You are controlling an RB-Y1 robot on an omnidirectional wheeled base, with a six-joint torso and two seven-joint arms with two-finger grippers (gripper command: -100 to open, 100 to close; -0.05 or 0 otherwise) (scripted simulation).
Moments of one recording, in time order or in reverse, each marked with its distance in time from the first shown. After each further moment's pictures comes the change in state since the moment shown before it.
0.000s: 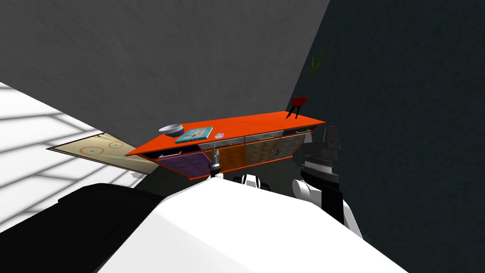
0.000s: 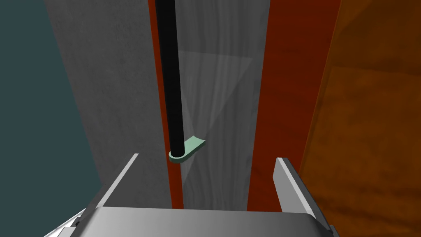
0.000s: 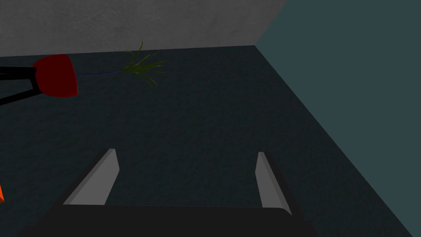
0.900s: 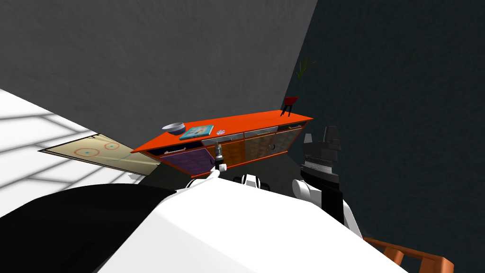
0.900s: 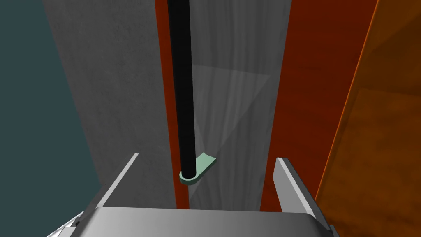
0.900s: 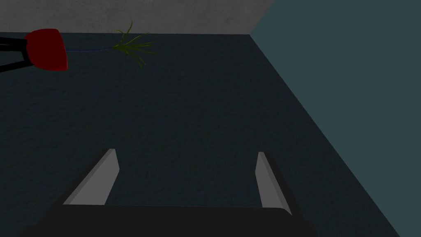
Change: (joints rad) left arm -0.275 0.036 0.041 0.243 0.047 0.021 -0.078; right arm 0.000 0.000 0.000 0.000 0.000 0.000 0.000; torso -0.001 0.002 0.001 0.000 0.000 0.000
